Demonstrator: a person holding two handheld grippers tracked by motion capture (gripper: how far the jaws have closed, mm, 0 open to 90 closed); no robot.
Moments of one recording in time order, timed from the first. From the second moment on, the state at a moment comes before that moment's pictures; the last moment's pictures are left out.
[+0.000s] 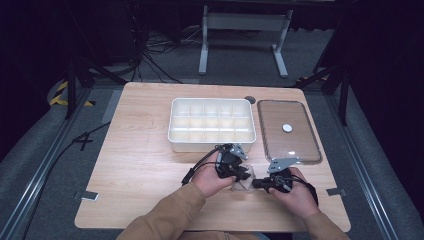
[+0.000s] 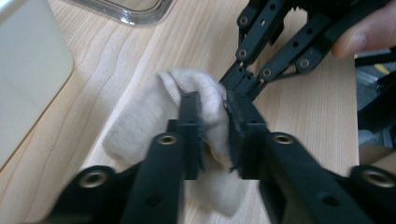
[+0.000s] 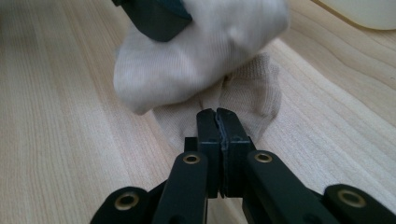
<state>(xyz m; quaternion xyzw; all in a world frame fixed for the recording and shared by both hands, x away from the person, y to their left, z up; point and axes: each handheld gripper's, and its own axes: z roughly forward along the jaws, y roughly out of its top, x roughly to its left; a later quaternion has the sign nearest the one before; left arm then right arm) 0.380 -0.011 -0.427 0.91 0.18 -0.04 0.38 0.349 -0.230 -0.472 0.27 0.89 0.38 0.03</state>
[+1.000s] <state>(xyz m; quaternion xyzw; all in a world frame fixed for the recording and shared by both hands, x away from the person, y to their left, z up) 0.356 0.007 -0.439 0.94 0.12 -0.04 0.33 0.350 -0.231 -0.472 0.27 0.89 0.38 0.03</state>
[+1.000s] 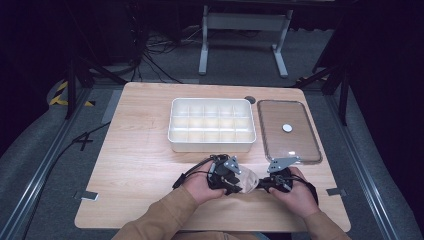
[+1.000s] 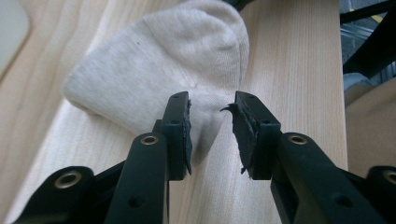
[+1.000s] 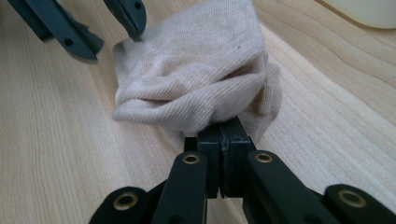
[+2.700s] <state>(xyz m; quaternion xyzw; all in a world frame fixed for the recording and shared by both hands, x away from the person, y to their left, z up) 0.359 -0.010 -0.457 0.93 0.14 -0.02 0.33 0.336 -0.231 -0.437 0.33 0.86 0.39 -0.01</state>
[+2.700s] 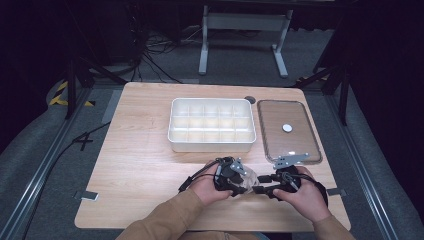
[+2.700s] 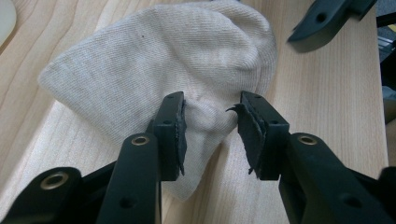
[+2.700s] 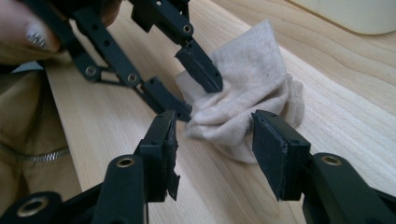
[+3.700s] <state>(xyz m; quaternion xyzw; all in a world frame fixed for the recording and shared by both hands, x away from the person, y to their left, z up) 0.360 0.012 -0.447 0.93 0.15 -0.02 0.34 0.341 -0.218 -0.417 0.27 0.88 0.39 0.08</state>
